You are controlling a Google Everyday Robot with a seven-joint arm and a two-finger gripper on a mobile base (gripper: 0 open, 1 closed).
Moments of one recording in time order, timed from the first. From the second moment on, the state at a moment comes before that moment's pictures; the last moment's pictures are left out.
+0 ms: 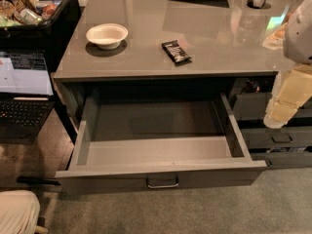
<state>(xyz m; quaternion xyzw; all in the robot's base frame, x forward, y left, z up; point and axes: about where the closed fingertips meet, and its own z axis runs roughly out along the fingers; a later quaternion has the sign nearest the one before) 0.438 -0.216 0.977 -0.60 0.78 -0.04 0.16</state>
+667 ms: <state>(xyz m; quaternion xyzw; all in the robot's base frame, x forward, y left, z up) 0.435 -0.217 0.978 -0.61 0.77 -0.04 0.18</state>
